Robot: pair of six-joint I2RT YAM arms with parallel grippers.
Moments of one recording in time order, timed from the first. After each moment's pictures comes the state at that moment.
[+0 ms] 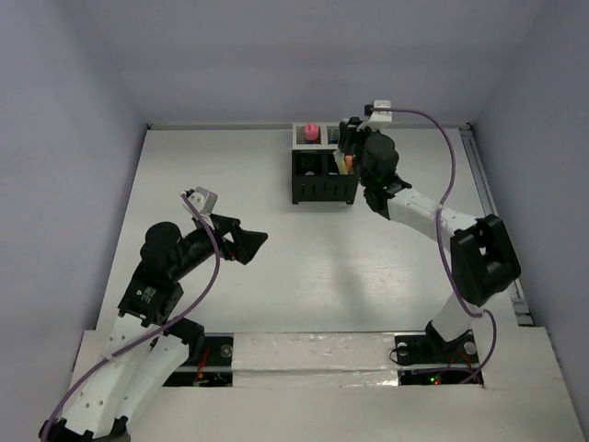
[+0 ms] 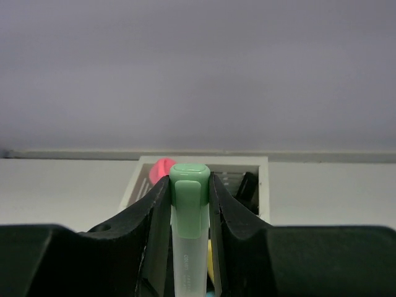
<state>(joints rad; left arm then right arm) -0.38 0.55 0.67 -0.27 0.38 -0.36 0.51 1.68 1.19 0.61 0.38 0.17</state>
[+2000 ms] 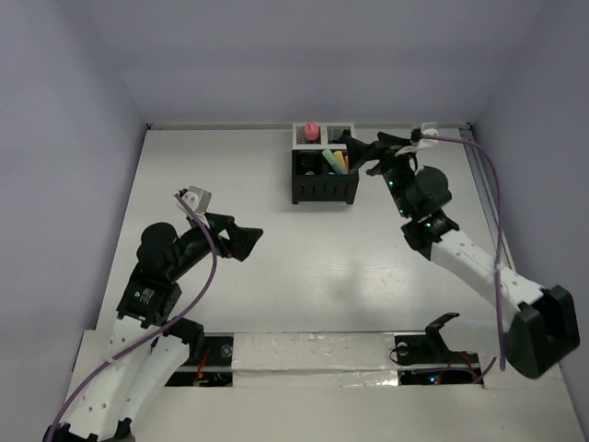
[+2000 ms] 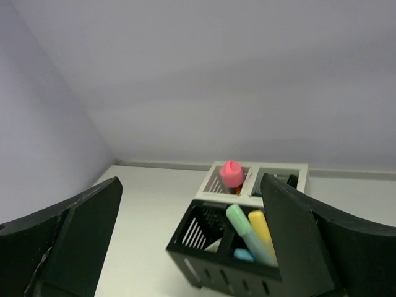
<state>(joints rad) -0.34 0.53 0.67 -0.27 0.37 -0.35 0.51 1.24 0.89 0.65 0.17 0.26</state>
